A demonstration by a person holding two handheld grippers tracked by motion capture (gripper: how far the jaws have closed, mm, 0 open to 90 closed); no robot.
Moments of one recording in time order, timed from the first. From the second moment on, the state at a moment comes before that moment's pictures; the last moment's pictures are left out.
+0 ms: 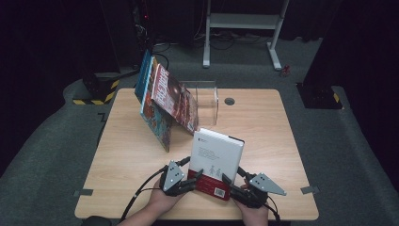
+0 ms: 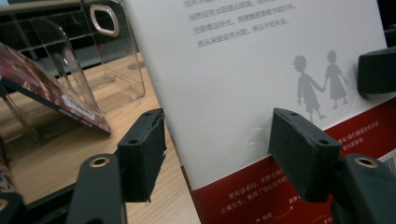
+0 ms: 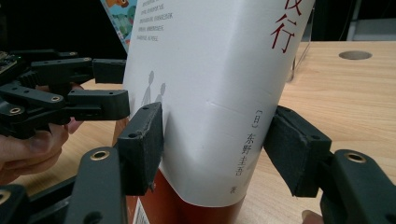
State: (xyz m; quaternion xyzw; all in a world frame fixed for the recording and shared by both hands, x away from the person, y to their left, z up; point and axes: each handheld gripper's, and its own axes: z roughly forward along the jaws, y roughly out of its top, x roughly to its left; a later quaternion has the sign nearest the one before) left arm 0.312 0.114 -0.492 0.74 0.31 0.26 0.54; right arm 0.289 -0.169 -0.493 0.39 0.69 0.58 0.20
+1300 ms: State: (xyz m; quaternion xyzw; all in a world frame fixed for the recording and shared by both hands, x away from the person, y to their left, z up) left arm 0.328 0.116 -0.493 0.75 0.31 0.18 0.55; right arm 0.285 -0.154 -0.491 0.35 0.71 0.55 0.25
